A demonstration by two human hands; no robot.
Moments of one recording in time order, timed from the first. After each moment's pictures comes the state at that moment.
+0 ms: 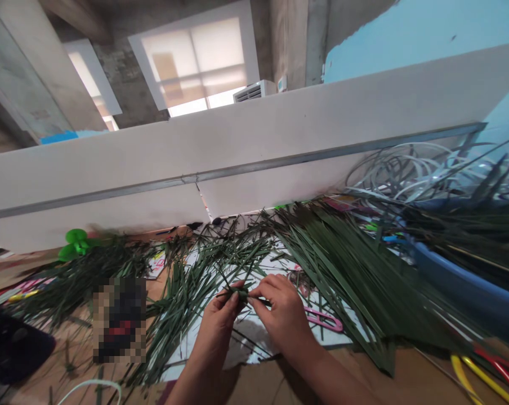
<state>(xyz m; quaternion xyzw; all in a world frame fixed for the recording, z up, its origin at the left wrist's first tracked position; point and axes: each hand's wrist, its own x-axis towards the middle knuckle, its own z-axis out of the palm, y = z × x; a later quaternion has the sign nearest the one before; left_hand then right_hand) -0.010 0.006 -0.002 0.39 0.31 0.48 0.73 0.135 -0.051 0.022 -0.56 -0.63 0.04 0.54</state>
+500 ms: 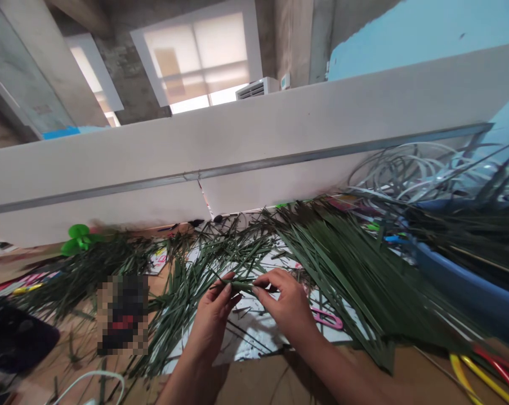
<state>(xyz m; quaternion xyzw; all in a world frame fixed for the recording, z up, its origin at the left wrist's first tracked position) -0.021 0.008 0.012 0.36 0.34 0.51 0.71 0.145 -0.047 0.025 -0.56 -0.60 0.13 0.56</state>
